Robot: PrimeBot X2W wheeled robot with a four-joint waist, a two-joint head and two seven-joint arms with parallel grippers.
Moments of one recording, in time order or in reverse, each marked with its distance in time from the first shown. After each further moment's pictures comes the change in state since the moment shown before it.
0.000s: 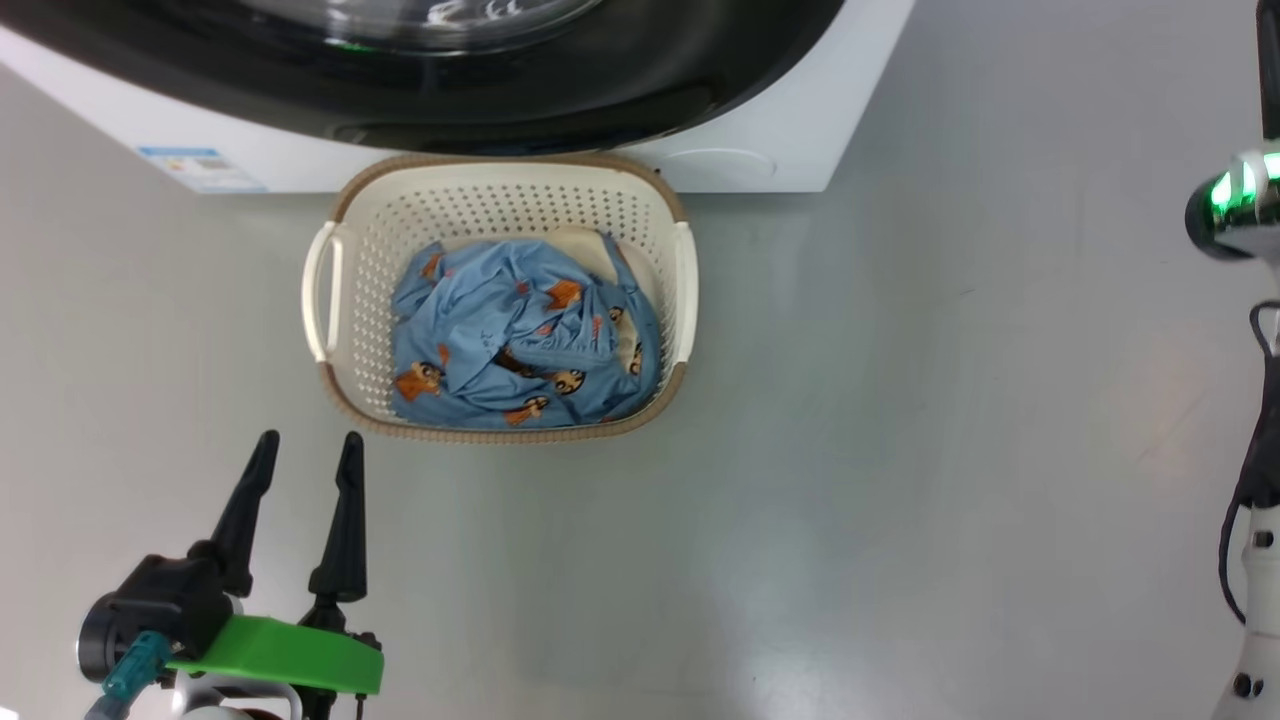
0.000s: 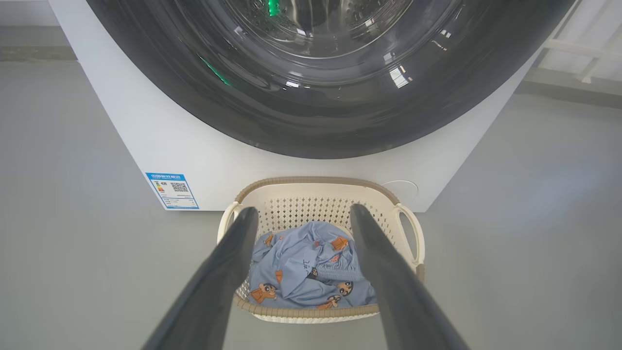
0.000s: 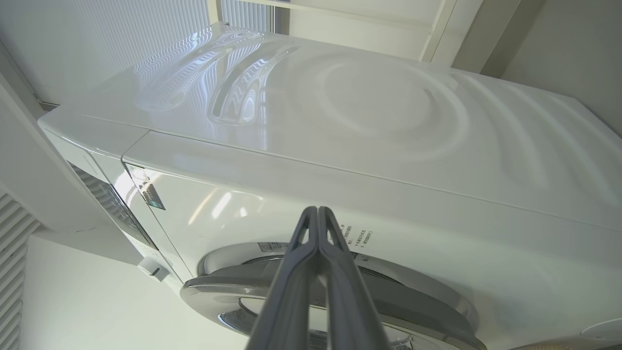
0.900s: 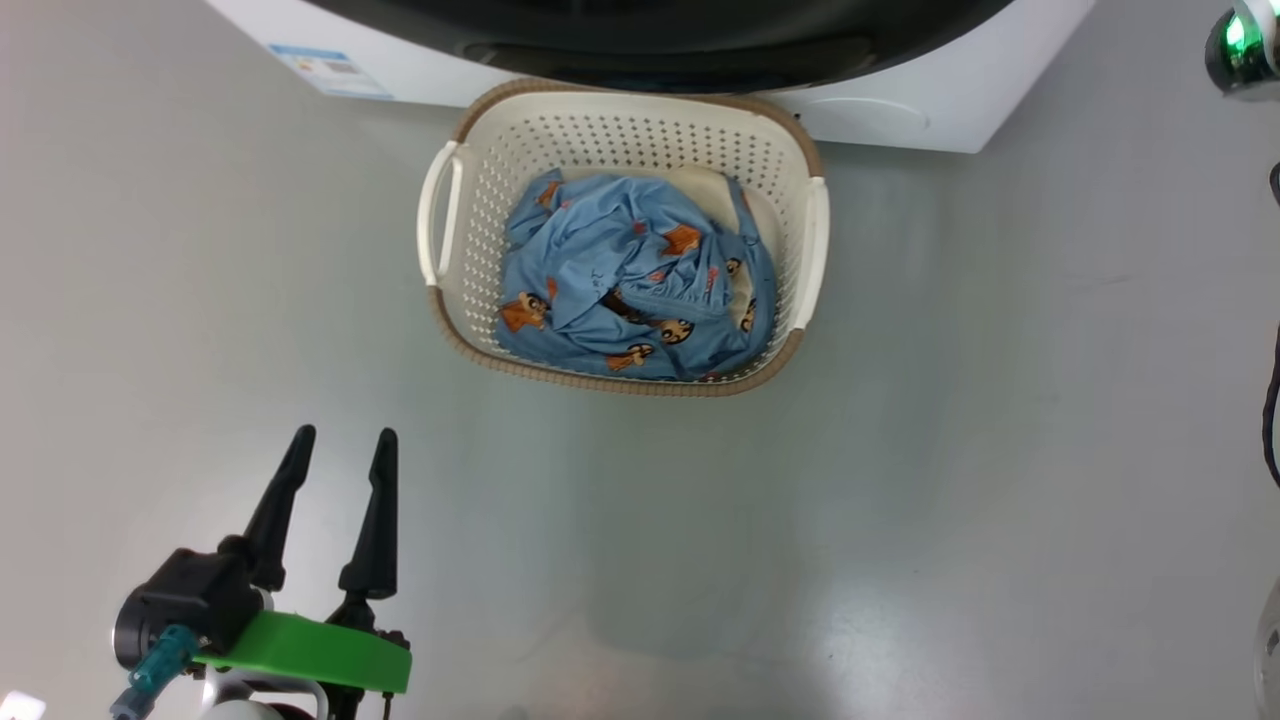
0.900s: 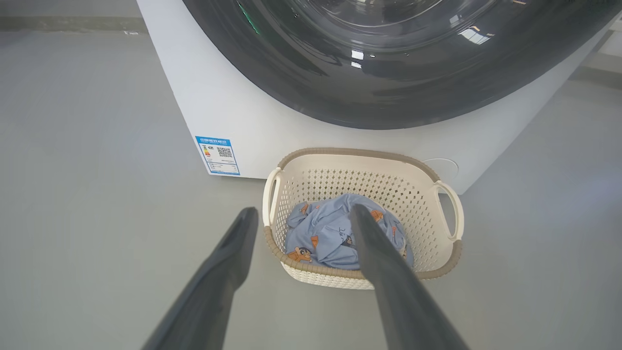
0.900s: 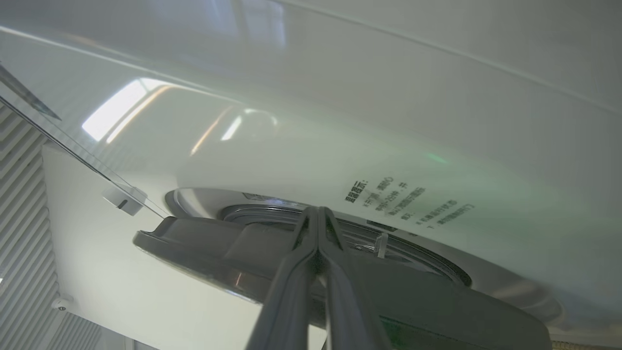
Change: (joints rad) left arm -0.009 -0.015 -0.041 0.001 -0.024 0.000 0.000; right arm -0.230 -0.090 0.197 0.059 -0.041 0.000 0.038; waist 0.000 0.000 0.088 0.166
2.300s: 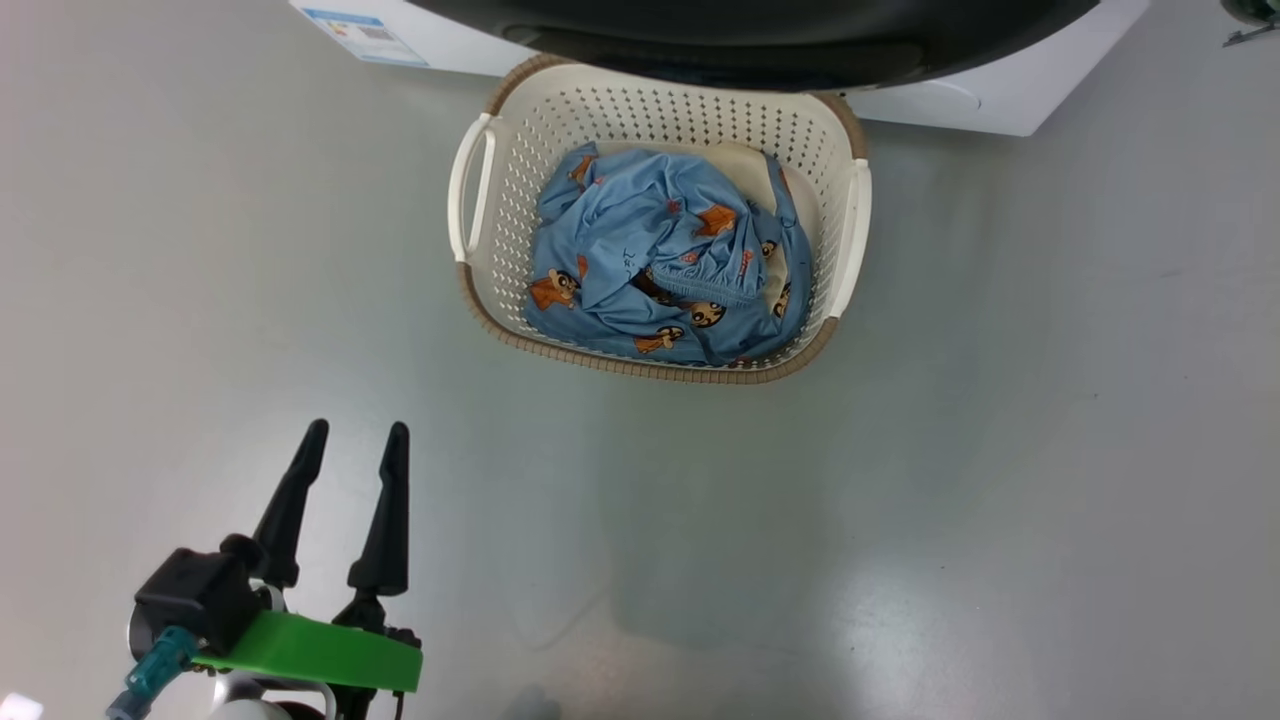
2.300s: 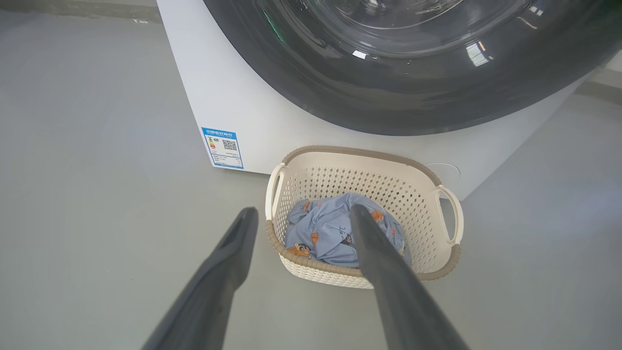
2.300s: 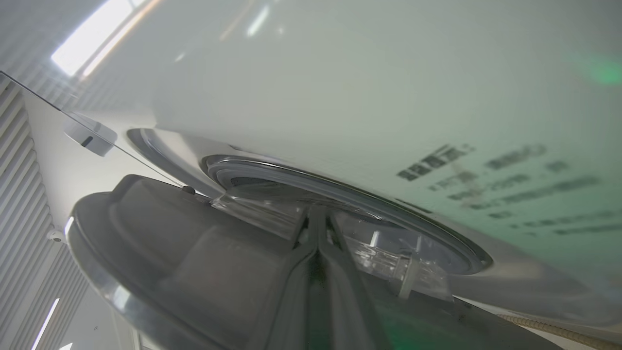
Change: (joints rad) left arm 0.005 -0.005 -0.025 -0.030 -0.057 0.003 0.000; right arm -0.102 -0.082 0.177 0.011 0.011 0.000 0.055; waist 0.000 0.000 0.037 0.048
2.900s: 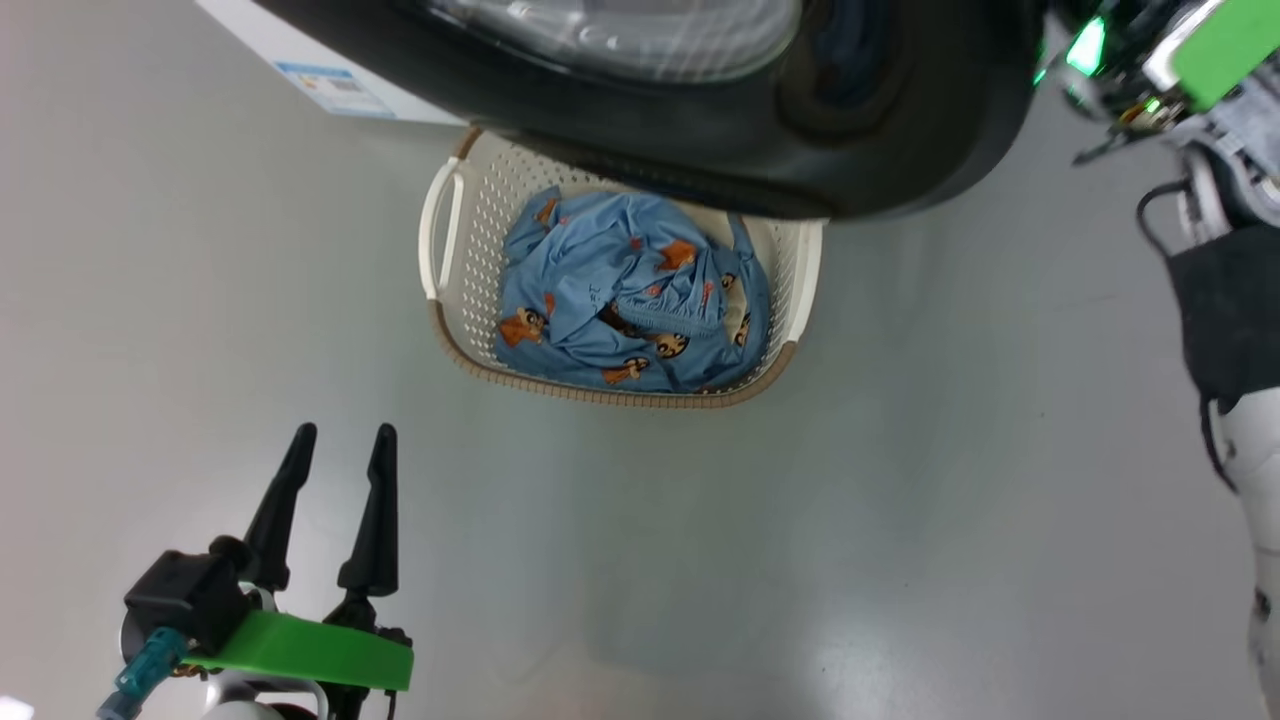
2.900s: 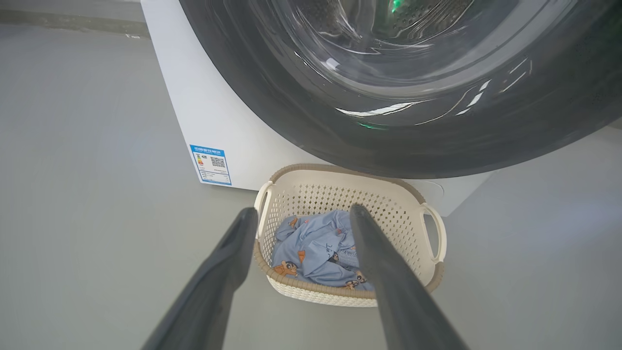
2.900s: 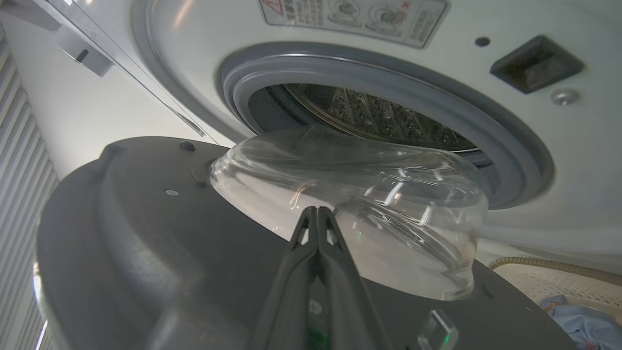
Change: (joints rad) left arm -0.001 0.000 0.015 0.012 -0.011 0.004 0.000; right arm 0.079 0.057 0.105 -0.038 0.012 0.000 0.062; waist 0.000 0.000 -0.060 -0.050
